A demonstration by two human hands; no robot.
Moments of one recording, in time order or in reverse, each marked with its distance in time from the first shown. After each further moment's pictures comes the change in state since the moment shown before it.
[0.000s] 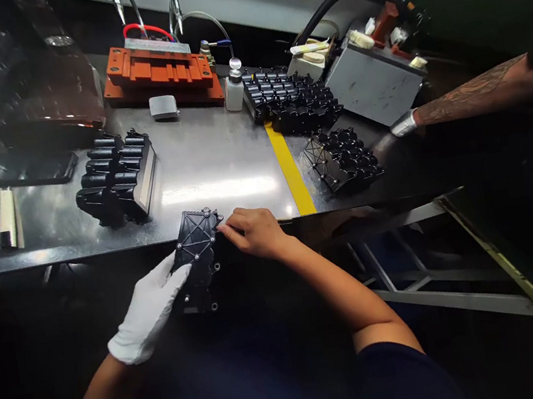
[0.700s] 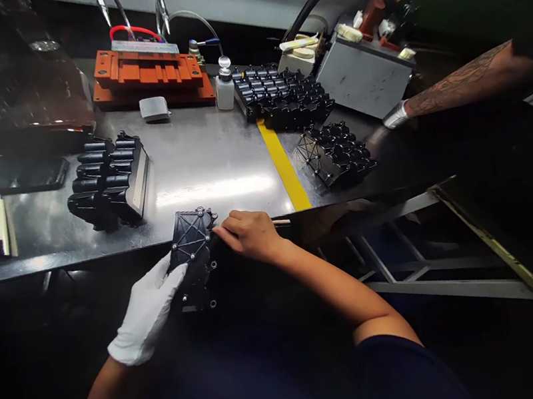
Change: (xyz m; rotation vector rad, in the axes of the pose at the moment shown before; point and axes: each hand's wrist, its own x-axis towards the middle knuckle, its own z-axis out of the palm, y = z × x) left_hand 0.000 -0.001 0.001 -0.013 0.022 -0.013; right_hand -0.011 -0.010 0.005 -0.121 -0.010 0.025
